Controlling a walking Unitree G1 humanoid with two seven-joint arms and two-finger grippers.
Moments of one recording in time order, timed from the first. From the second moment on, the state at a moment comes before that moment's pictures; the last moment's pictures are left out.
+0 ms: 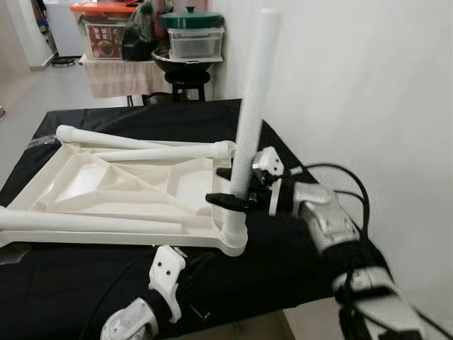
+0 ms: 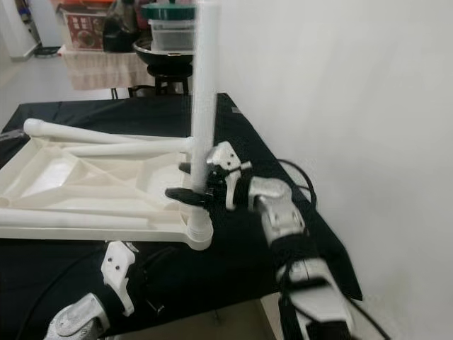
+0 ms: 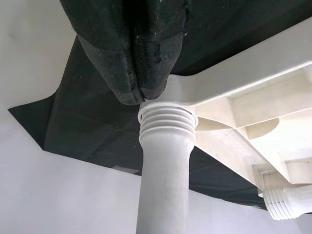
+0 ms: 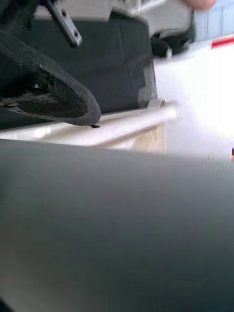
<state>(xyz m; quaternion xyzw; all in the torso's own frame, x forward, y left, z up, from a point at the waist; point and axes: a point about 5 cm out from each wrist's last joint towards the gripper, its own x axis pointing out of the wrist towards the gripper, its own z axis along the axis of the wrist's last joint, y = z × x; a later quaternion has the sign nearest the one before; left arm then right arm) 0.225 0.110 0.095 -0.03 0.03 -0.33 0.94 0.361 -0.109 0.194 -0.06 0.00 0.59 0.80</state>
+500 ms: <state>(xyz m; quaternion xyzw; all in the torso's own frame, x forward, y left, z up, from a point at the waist) 0.225 0.111 0.093 -0.03 0.04 -0.32 0.95 0.372 -0.120 0.197 -0.03 -0.01 0.59 0.81</state>
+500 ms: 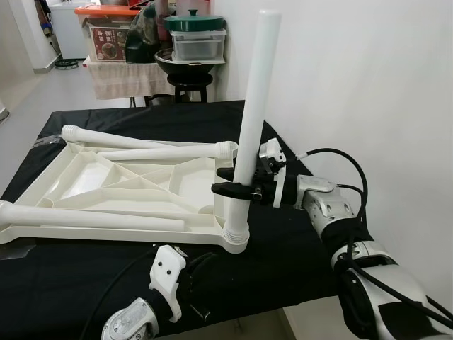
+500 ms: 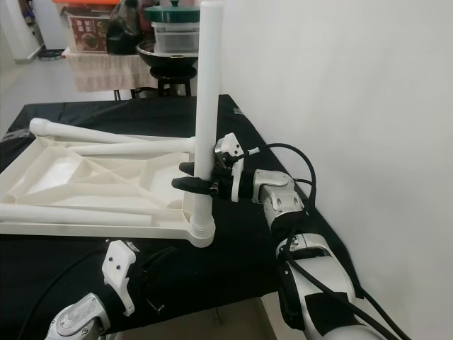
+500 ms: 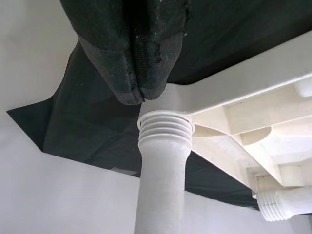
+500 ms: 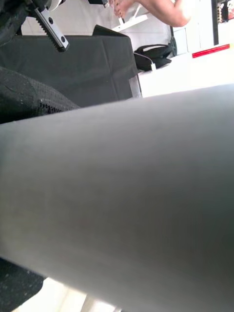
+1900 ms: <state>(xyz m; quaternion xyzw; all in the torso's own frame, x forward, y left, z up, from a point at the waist) 0.233 0.112 0.100 -0.03 0.03 -0.32 0.95 0.346 -0.102 0.175 -0.08 0.01 0.60 0.80</state>
